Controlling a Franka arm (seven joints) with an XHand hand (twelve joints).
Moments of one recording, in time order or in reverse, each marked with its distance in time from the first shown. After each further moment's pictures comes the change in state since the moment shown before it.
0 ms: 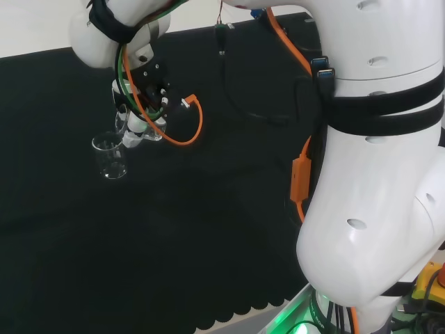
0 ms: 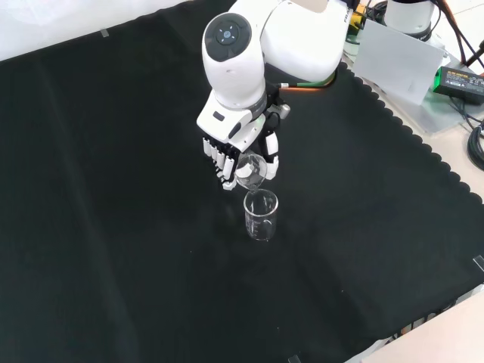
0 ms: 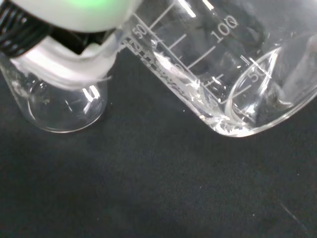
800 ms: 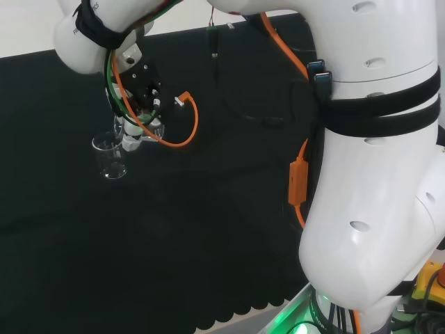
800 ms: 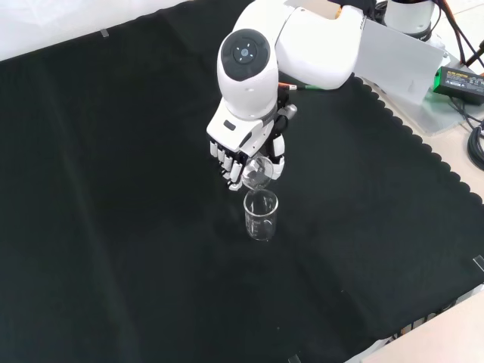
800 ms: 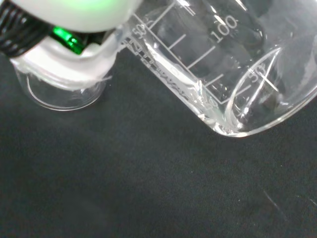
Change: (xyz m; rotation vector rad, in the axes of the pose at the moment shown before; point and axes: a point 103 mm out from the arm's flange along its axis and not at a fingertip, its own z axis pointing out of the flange) arm 0.012 -0.005 -0.006 0.051 -0.099 0.000
